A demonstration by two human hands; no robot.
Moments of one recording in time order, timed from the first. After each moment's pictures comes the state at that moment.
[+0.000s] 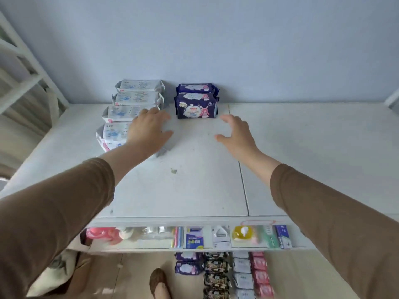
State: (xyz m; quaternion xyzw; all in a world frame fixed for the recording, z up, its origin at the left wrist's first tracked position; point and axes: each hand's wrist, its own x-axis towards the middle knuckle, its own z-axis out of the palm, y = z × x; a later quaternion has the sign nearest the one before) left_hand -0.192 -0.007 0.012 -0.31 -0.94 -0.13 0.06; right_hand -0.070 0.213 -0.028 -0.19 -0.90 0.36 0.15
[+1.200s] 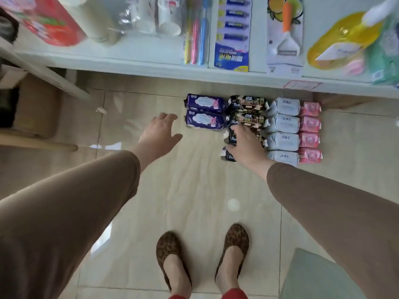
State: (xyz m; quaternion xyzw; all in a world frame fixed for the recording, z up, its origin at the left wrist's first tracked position) left_hand 0.058 -0.227 -0.668 -0.22 -0.92 -0.14 -0.28; right_hand 0.193 -0.011 -0.677 -0.24 -0.91 0.27 -0.20
